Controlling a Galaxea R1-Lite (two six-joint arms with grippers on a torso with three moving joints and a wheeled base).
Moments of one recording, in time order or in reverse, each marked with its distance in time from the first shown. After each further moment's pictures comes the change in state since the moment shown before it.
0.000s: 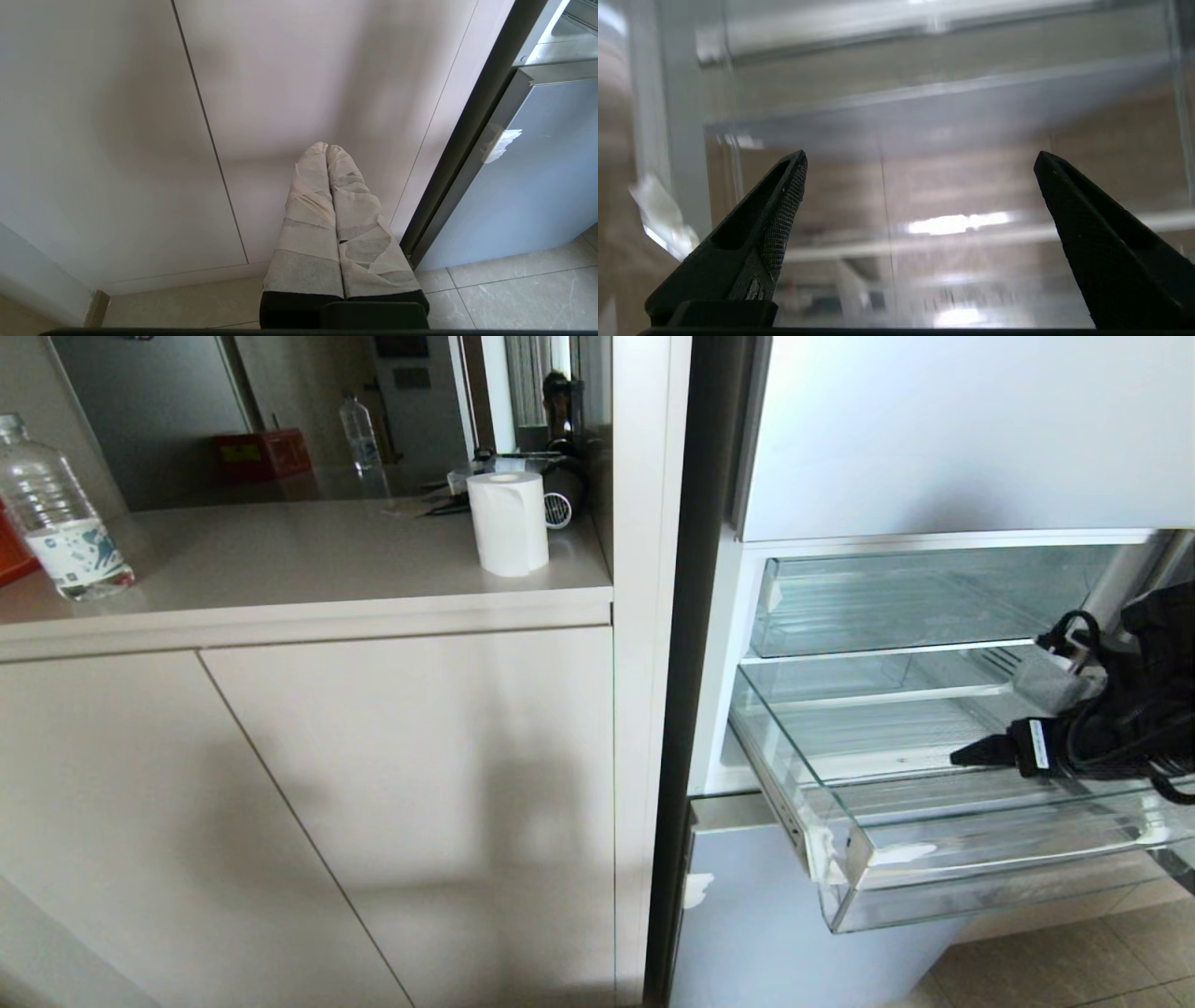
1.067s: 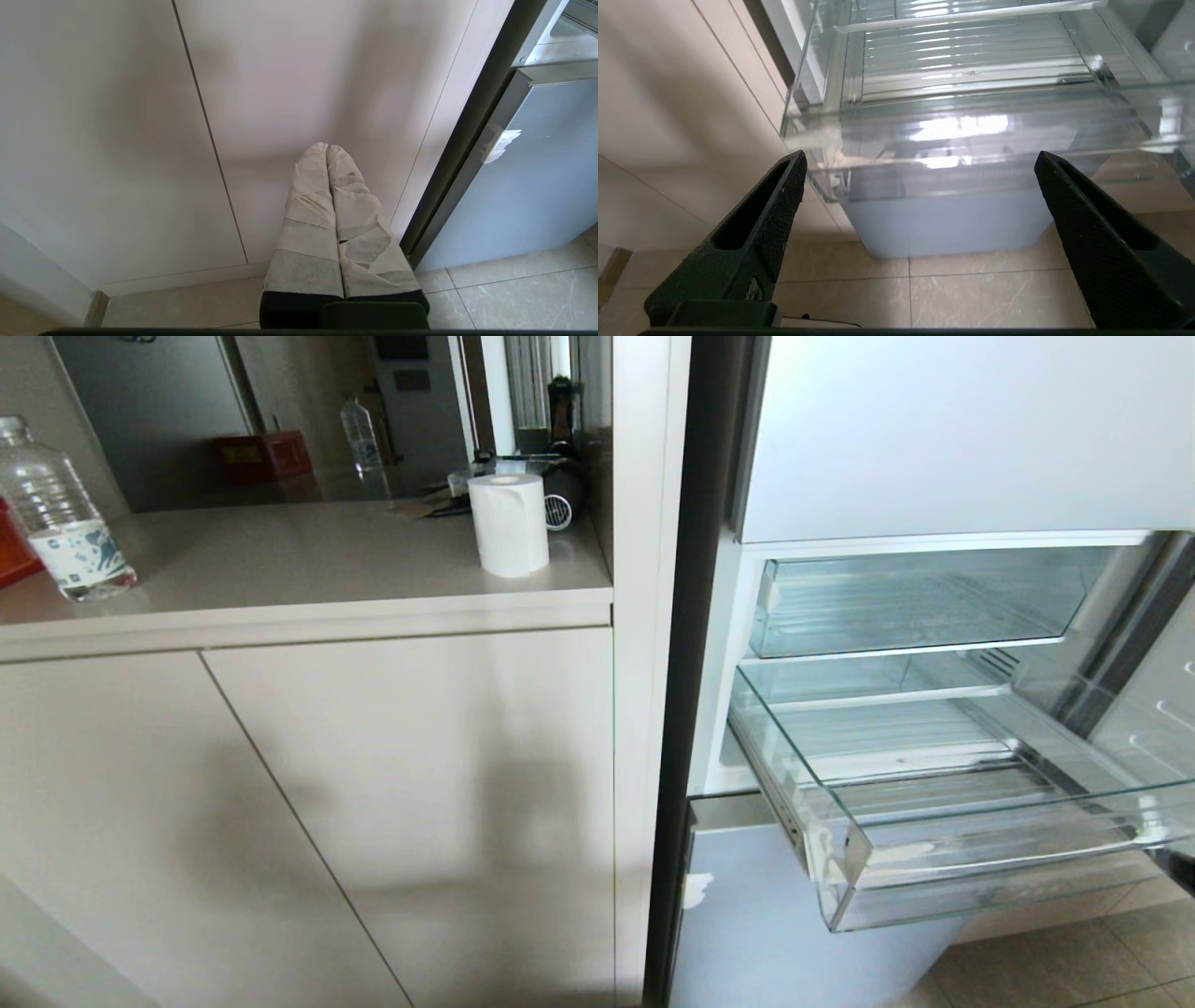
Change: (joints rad) left arm 0.000 0.000 0.000 0.000 0.000 0.000; right arm 0.022 -1.040 0.603 -0.098 0.073 0.093
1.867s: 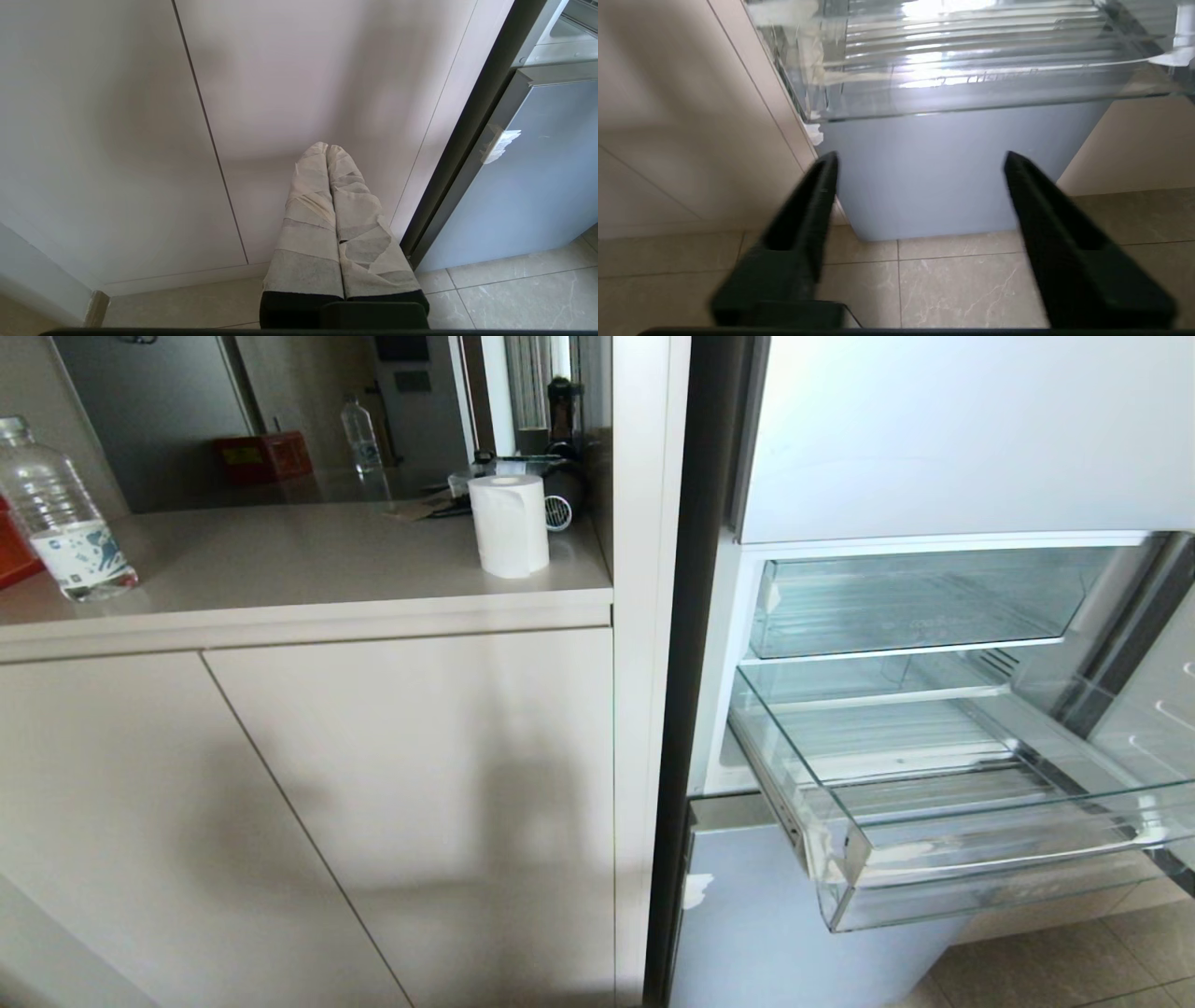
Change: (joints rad) left arm 0.000 0.000 0.000 0.000 0.000 0.000; right arm 0.081 -0.390 0.372 0.000 -0.110 -0.002
